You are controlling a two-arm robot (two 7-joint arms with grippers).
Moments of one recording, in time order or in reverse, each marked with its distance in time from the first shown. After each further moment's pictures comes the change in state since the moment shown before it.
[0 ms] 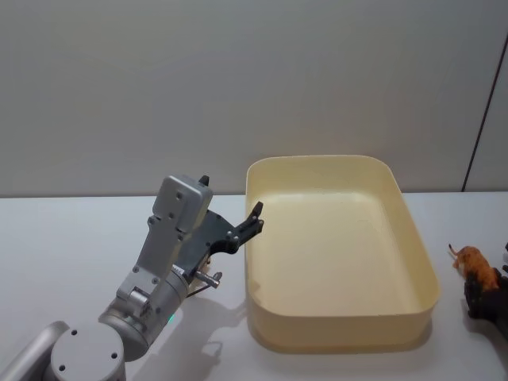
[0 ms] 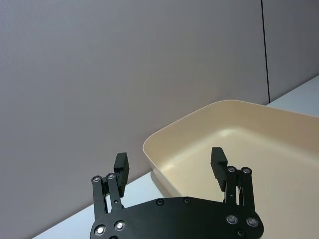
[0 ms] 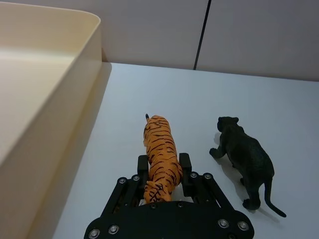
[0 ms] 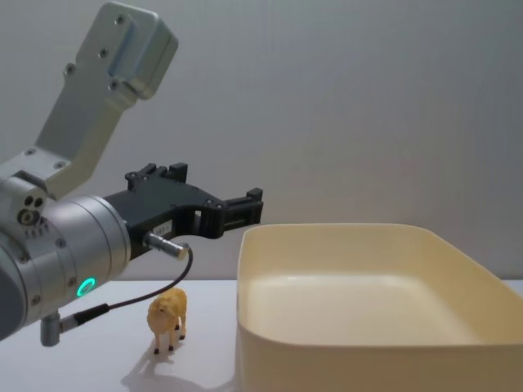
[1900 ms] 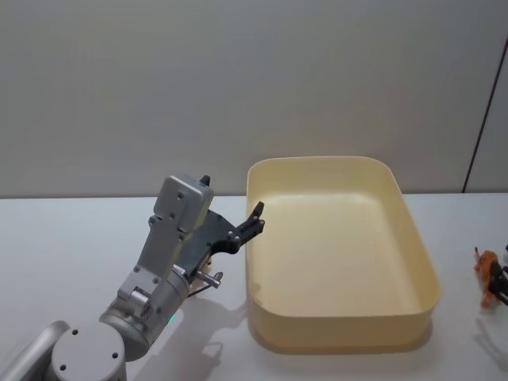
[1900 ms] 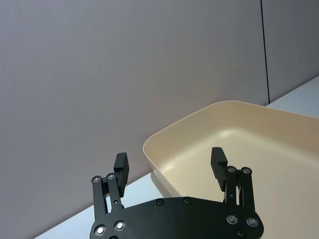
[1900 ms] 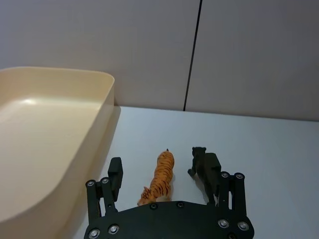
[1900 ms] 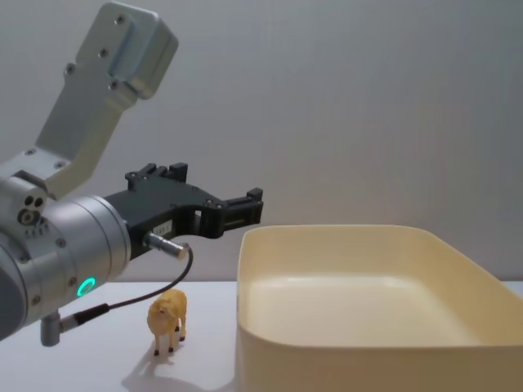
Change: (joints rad) left arm 0.000 0.000 0.000 0.000 0.000 0.000 0.000; right arm -0.245 0.160 0.069 -0.327 0.125 -0.094 -0.053
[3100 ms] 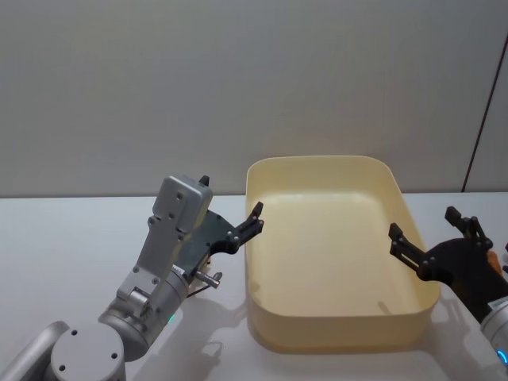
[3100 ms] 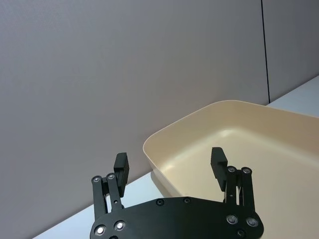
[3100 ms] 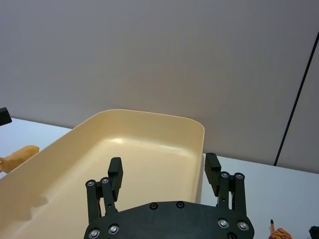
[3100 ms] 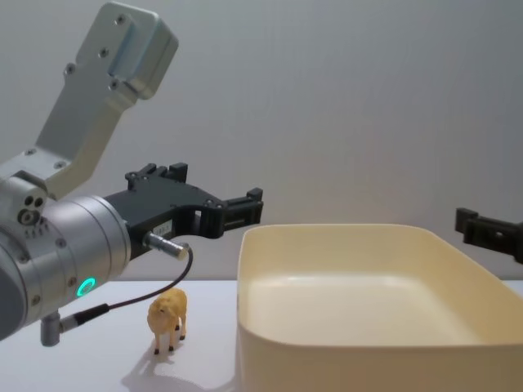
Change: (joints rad) left arm 0.000 0.000 0.000 0.000 0.000 0.000 0.000; right arm 0.204 -0.140 -0.129 0.106 -0.079 -0.067 0.211
